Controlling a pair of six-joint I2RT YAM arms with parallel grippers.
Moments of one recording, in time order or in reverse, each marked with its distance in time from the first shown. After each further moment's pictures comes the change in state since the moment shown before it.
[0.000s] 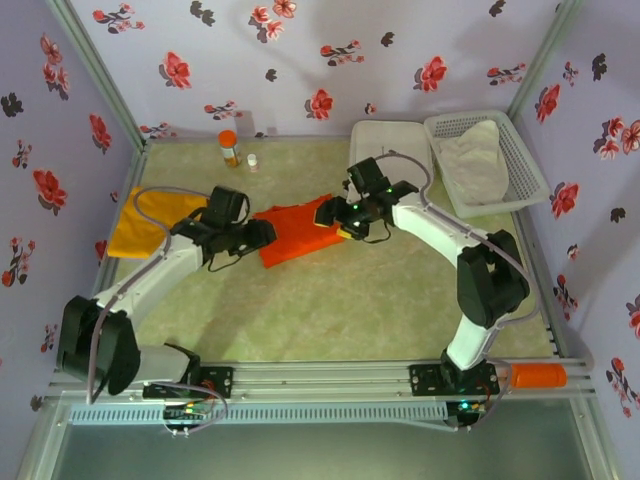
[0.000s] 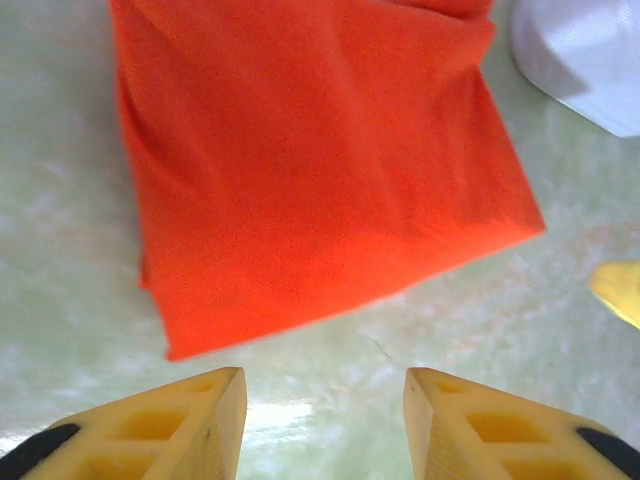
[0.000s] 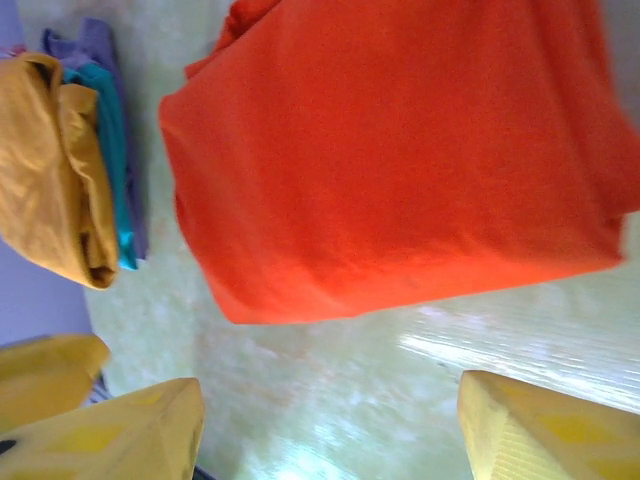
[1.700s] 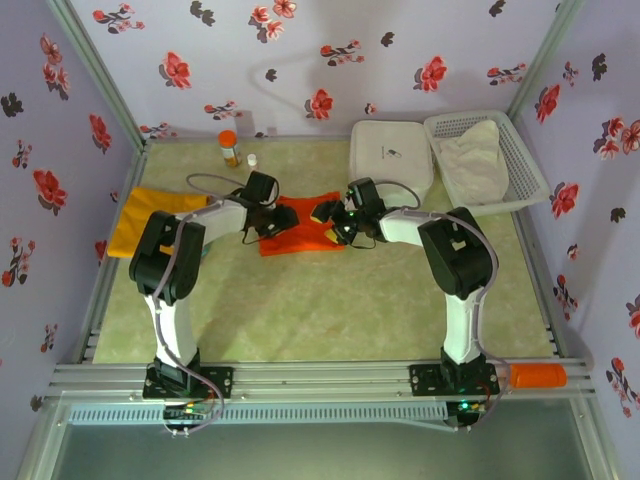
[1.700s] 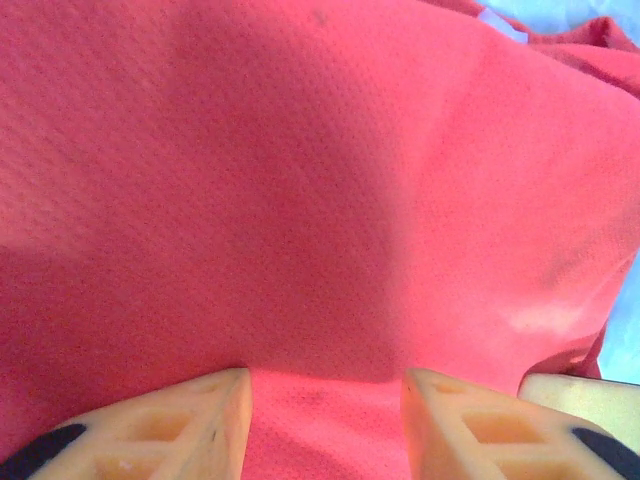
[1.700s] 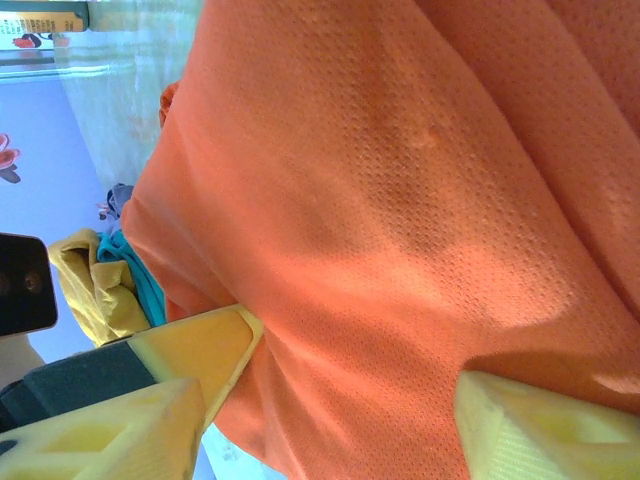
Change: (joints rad) left arm 0.054 0.628 0.282 0.233 0.074 0.048; right arm -0.060 0.256 -0.178 0.638 -0.064 0.354
